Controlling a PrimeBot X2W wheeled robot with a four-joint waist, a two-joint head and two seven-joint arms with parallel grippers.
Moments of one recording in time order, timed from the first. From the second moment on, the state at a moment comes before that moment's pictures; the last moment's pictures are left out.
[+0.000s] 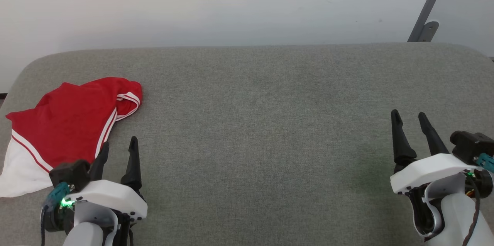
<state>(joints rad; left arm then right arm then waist) -0.17 0.22 -0.11 0.35 -0.49 0.01 -0.16 -0.26 -0.11 -0.05 0.40 0.40 0.13 -0.16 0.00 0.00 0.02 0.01</state>
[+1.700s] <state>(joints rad) -0.12 0.14 0.05 0.41 -0.10 -0.06 -0.26 -0.18 -0.08 -0.08 0.36 0.09 0.13 -0.25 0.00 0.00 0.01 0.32</state>
